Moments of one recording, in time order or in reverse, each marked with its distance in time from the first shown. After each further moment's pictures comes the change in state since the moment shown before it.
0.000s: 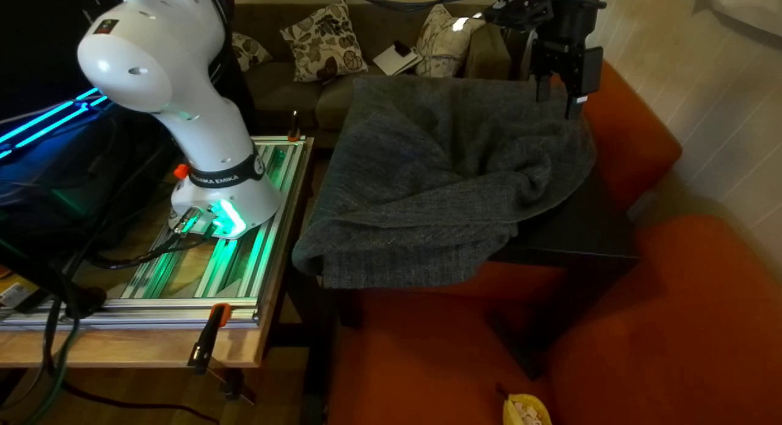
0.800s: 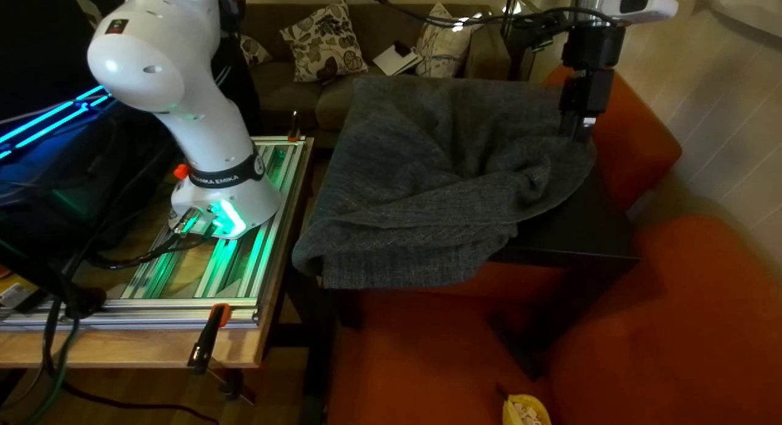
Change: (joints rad) arm 0.115 0.303 -0.071 0.362 -0.197 -0.400 0.489
